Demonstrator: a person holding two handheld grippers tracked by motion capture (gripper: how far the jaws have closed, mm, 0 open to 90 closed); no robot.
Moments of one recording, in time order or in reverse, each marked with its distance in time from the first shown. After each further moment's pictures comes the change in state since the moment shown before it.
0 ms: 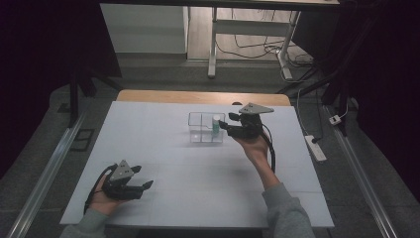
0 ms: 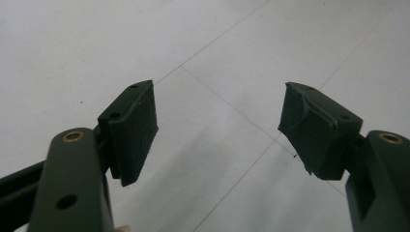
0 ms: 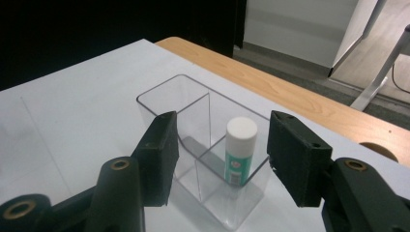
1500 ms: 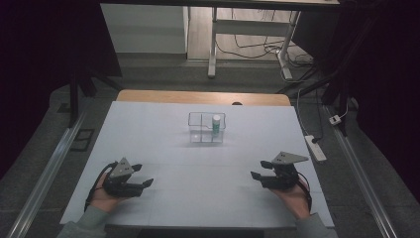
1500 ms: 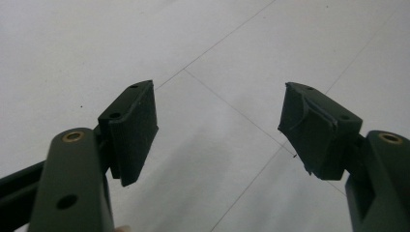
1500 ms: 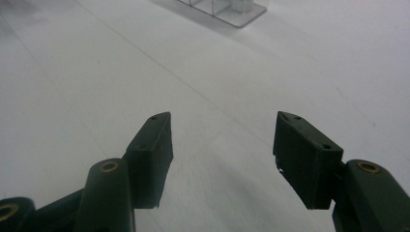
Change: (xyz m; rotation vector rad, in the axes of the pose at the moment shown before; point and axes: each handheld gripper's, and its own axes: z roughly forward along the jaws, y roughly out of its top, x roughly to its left) left arm 0.007 0.001 0.004 0.000 -0.022 -0.002; right arm 0.006 -0.123 -0.115 0.216 0.005 0.016
